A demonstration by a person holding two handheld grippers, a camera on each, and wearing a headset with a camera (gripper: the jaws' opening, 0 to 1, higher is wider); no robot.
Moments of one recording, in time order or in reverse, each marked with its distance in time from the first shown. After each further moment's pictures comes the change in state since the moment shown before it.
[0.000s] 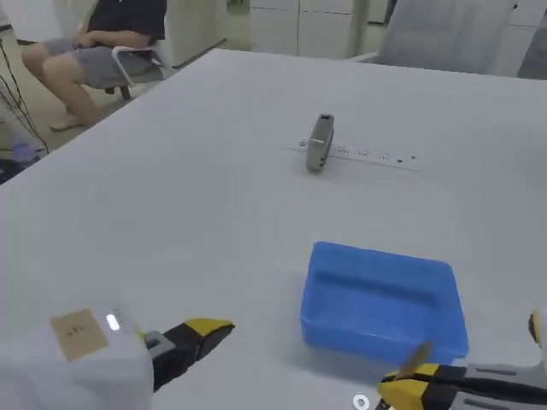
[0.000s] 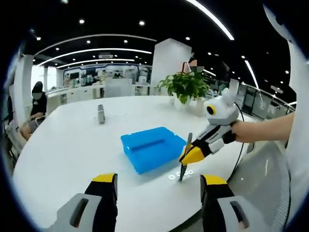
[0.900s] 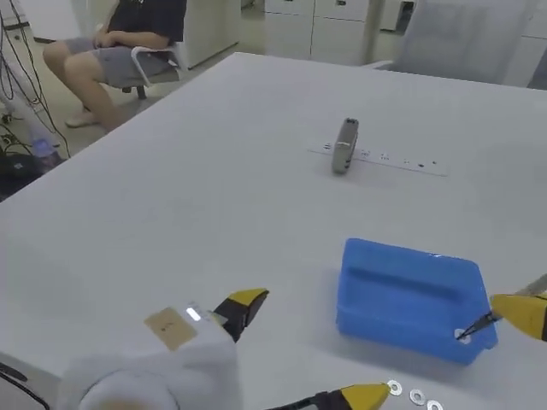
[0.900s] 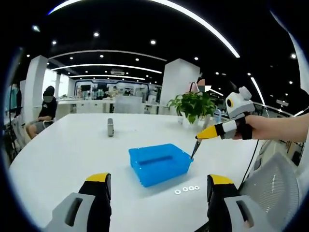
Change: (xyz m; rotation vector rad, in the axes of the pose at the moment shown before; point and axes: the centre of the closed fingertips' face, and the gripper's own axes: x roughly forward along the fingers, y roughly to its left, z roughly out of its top) left arm 0.005 0.007 0.010 -0.032 -0.154 0.036; right arm -0.069 -0.024 0.067 0.094 -0.251 -0.287
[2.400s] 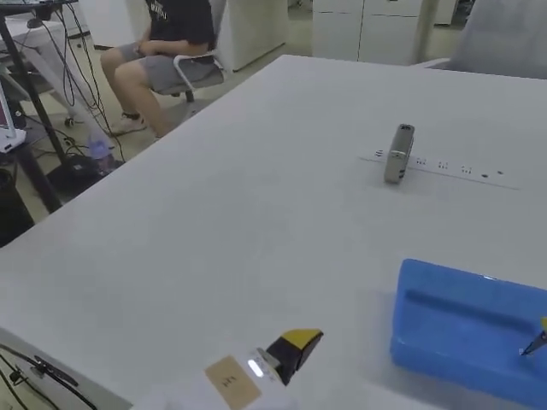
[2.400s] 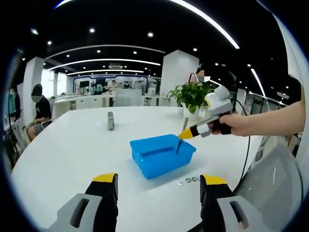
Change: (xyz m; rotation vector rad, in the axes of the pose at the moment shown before) left arm 0.002 0.004 -0.013 0.033 0.078 0.007; right arm 0.061 -0.073 -0.021 -0.136 0.123 -0.101
